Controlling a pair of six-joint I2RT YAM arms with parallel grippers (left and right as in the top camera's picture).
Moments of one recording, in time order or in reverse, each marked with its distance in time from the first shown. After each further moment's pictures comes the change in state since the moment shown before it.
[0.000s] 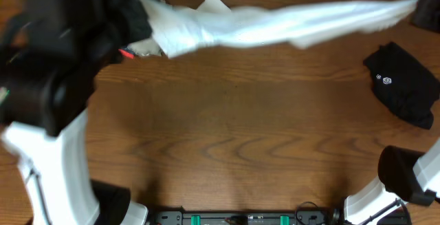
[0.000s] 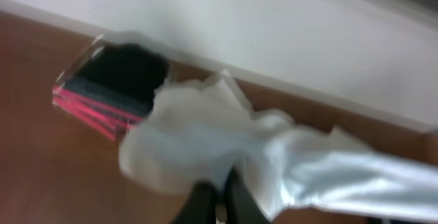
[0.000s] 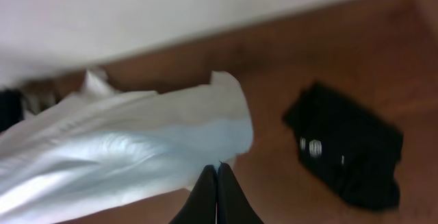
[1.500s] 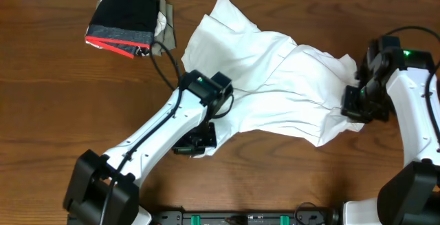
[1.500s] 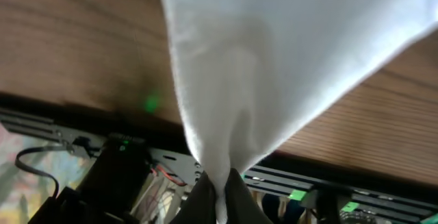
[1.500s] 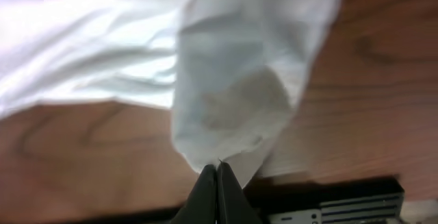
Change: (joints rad) left arm -0.352 -0.048 -1.316 0.076 0.140 -0.231; right arm 0.060 -0.248 -1.412 0.312 0.126 0.046
